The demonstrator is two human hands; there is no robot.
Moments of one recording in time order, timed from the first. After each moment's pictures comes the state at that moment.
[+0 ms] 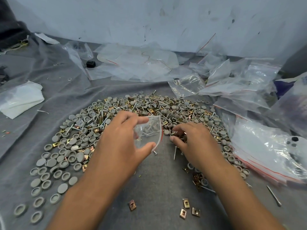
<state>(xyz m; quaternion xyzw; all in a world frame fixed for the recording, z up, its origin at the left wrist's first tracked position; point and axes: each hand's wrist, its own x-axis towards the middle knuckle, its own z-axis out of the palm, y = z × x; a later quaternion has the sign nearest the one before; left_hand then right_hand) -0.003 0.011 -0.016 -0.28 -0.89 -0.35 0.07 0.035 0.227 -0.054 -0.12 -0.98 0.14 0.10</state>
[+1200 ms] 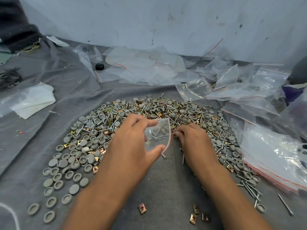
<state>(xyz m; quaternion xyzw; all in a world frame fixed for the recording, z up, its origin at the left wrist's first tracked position) -0.005 0.008 -0.018 -0.27 -0.89 -0.36 0.09 0.012 0.208 -0.065 -0.13 -0.97 0.14 0.15</state>
